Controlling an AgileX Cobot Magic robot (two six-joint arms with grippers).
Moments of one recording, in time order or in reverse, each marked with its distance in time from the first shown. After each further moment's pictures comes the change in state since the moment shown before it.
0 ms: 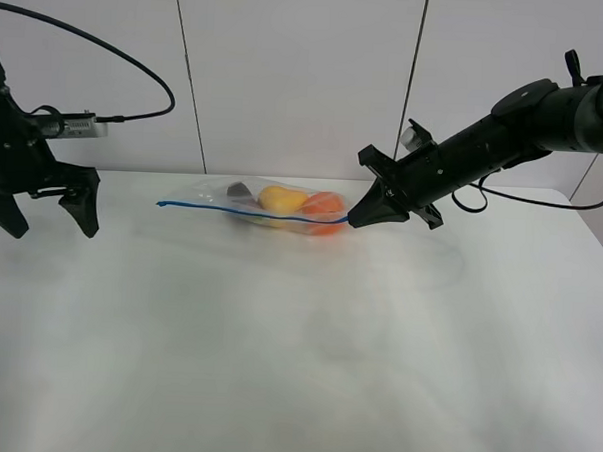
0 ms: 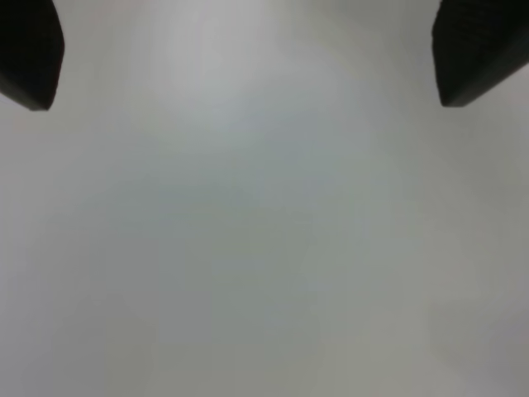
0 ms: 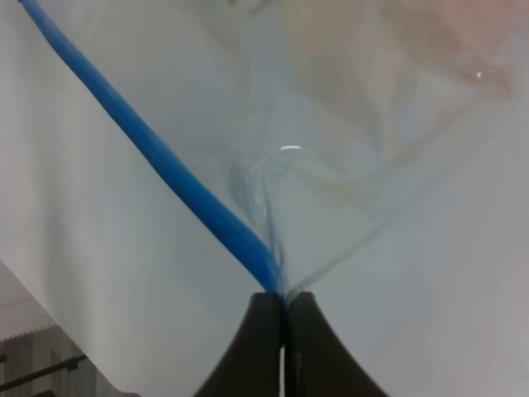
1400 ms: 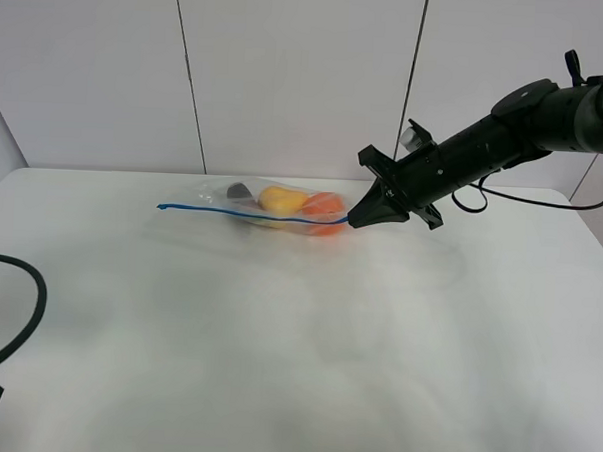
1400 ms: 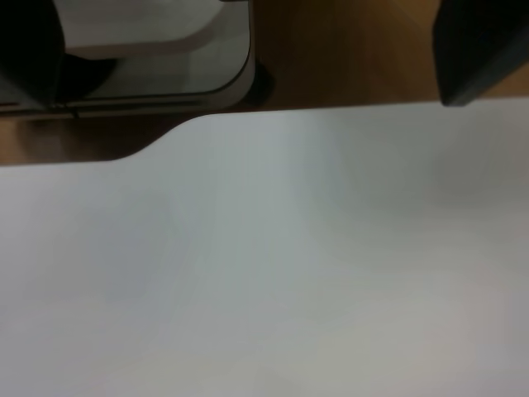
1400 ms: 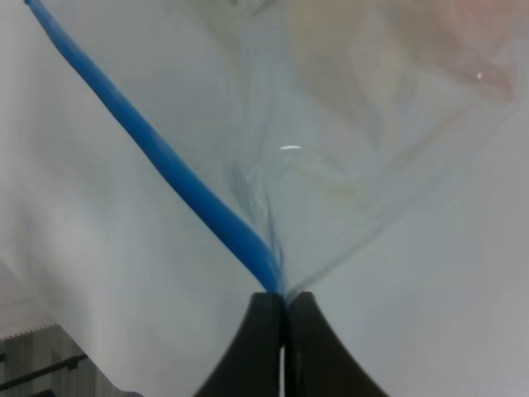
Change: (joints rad) left arm -0.095 -1.169 0.948 -0.002 -0.151 -0.035; right arm 0.000 0.000 0.000 0.000 0.001 0.000
